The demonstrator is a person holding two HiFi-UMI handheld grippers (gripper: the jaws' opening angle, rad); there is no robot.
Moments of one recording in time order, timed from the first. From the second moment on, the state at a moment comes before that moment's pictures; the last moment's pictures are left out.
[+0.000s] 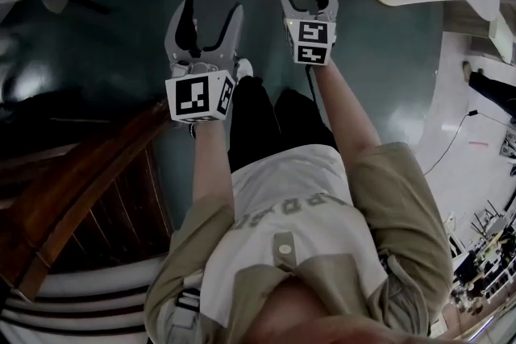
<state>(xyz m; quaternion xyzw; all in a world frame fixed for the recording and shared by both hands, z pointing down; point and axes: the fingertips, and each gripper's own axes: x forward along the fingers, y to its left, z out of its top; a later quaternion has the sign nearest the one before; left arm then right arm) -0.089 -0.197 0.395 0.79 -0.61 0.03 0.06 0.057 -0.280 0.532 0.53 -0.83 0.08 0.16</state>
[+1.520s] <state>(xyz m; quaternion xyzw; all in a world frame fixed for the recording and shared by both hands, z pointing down) -0.127 -0.276 0.586 0.81 -0.58 0.03 0.11 0.017 -0.425 0.696 0.61 -0.77 0.10 0.15</state>
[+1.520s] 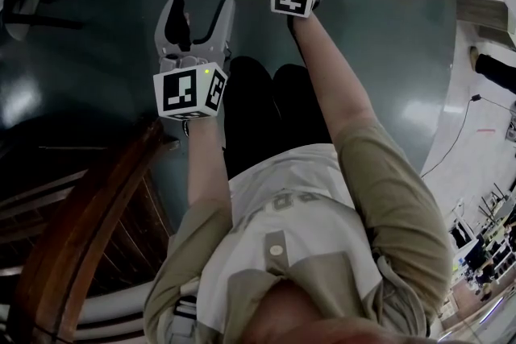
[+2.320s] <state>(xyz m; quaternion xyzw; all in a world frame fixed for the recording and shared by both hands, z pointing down) -0.137 -0.268 0.559 0.79 -0.60 -0.01 0.11 0.019 -0.423 0.695 0.60 -0.78 0.12 0.15</state>
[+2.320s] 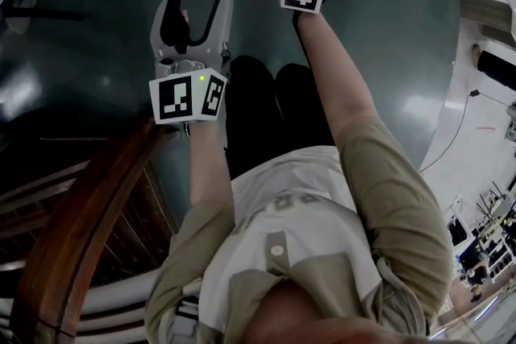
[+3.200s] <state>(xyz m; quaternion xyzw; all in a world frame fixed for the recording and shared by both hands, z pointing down) -0.141 -0.262 0.544 0.78 -0.61 0.00 0.11 0.020 -0.409 0.697 0.59 -0.78 0.14 0.15</state>
